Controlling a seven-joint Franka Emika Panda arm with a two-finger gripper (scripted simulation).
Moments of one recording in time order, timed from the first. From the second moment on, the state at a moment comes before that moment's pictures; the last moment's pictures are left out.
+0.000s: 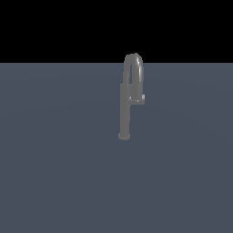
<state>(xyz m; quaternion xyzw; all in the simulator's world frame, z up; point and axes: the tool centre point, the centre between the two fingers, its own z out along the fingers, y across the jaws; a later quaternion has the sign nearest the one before) -0.218 -0.004 0.492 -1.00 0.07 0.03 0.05</state>
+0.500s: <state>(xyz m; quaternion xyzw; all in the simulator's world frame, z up) -0.166 -0.011 0.481 -0.98 0.13 0.11 0.11</state>
